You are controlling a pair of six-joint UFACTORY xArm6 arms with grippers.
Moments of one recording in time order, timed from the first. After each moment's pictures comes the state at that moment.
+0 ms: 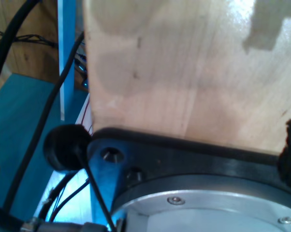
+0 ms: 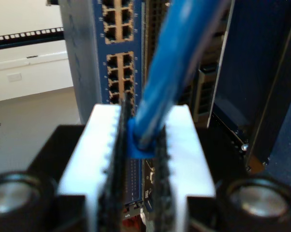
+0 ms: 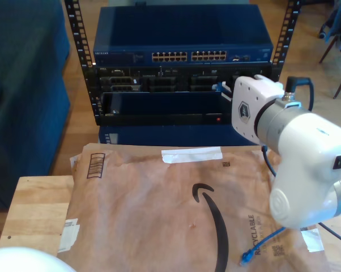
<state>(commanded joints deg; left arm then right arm) 96.4 -29.8 -5.3 9.5 60.2 -7.6 19.1 -15.9 -24.5 5.7 -30.0 92.1</state>
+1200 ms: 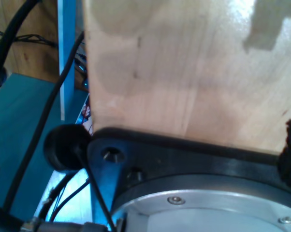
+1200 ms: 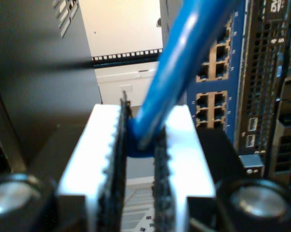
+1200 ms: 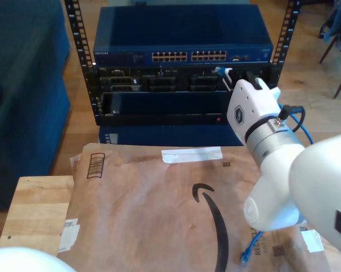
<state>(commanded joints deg) 96.4 -29.8 -5.3 9.5 60.2 -7.6 20.1 12.4 -33.2 11.1 -69.1 92.3</state>
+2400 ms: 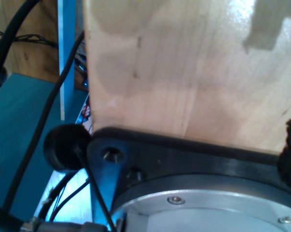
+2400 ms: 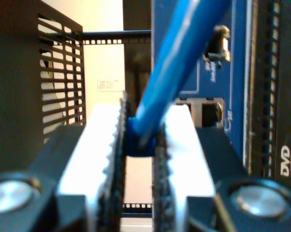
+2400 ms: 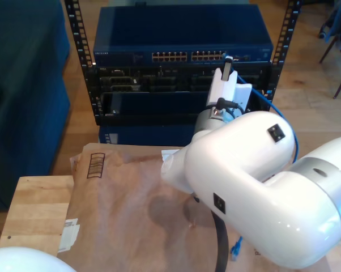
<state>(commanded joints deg) 96.4 -29.8 -5.3 9.5 60.2 -7.6 32.2 40.2 -70.6 51.6 -75.0 67.1</state>
